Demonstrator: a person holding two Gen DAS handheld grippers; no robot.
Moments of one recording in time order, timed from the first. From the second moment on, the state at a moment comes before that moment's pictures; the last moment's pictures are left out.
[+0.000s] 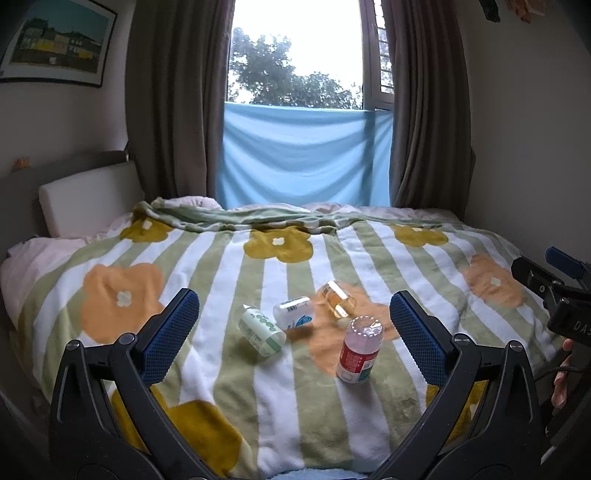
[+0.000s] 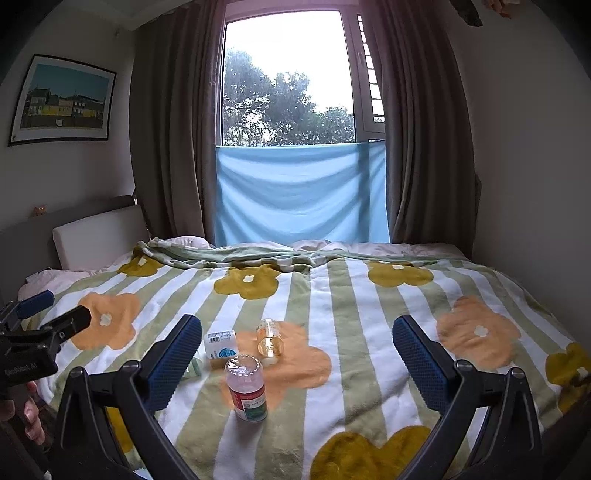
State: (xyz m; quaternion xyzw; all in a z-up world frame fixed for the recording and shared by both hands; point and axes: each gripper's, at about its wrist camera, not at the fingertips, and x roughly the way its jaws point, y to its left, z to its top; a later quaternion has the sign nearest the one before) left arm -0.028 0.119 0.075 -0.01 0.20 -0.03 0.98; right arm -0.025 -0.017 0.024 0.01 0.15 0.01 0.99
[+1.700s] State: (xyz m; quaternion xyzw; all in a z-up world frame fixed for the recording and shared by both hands) left arm -0.023 0.116 0.074 0.00 0.20 -0.03 0.98; right arm -0.016 -0.030 0.023 0.01 0.16 0.00 0.99
